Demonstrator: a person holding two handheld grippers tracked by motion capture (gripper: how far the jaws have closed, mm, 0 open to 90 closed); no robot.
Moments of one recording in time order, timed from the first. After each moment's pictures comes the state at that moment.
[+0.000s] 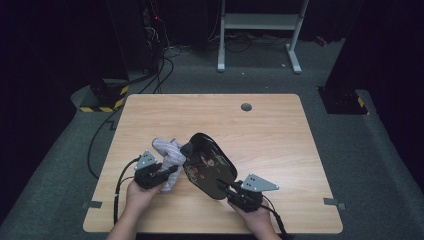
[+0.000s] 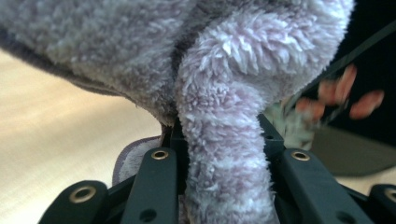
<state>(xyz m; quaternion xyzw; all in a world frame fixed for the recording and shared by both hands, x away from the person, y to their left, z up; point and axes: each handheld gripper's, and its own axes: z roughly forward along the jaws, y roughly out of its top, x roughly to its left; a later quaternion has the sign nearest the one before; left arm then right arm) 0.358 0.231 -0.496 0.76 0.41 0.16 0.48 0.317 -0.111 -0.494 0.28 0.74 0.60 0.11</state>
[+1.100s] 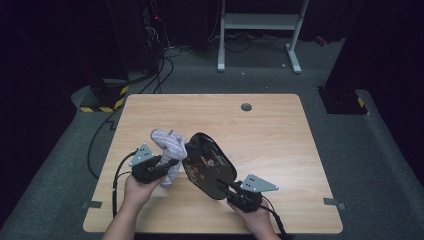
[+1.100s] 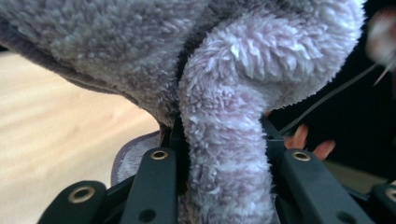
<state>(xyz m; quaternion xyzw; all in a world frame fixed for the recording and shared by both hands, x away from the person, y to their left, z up) 0.359 0.231 -0.462 0.75 0.37 0.18 0.52 0.316 -0.109 -0.494 0.28 0.75 0.59 0.11</state>
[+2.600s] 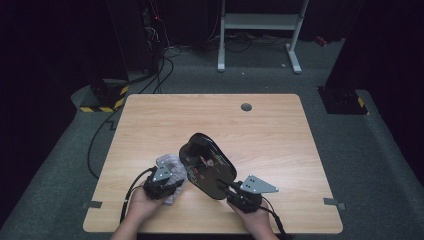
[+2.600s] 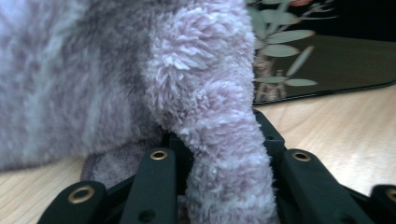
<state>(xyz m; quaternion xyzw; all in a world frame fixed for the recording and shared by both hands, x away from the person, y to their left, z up) 0.345 0.206 -0.518 0.84 0.35 0.17 0.38 0.314 -0.109 -0.494 0.28 0.74 0.60 0.13</state>
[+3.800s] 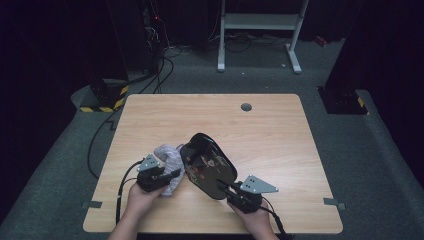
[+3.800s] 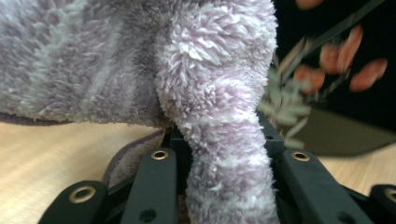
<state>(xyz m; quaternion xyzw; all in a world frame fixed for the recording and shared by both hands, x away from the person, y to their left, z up) 0.360 0.232 -0.503 0.76 0.40 0.13 0.49 0.313 -0.109 -0.495 0.29 0.74 0.60 0.12</state>
